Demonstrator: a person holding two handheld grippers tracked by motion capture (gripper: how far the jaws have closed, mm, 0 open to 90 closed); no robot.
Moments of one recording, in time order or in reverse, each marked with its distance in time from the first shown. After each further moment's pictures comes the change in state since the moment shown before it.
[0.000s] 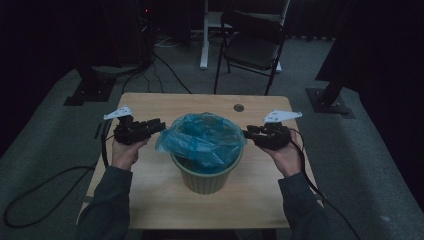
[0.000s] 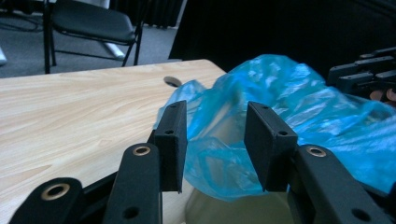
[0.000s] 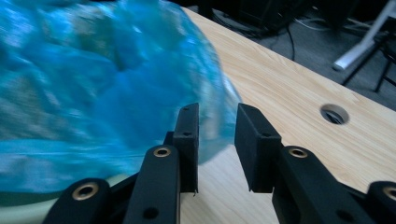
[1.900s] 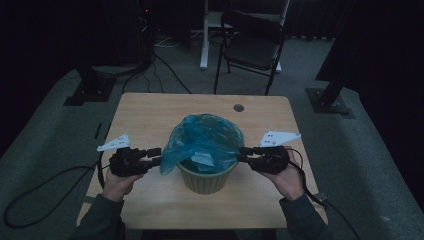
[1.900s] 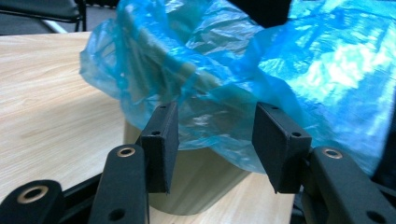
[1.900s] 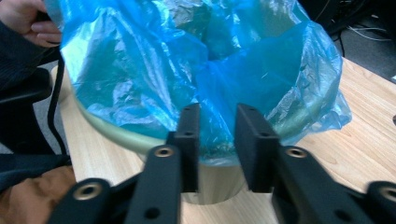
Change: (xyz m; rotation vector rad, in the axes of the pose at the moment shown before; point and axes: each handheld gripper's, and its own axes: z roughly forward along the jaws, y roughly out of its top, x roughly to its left) left arm -0.049 -0.053 -0.034 0.071 -0.169 0.062; right arm 0.056 -0.019 -0.024 0.000 0.166 -0.087
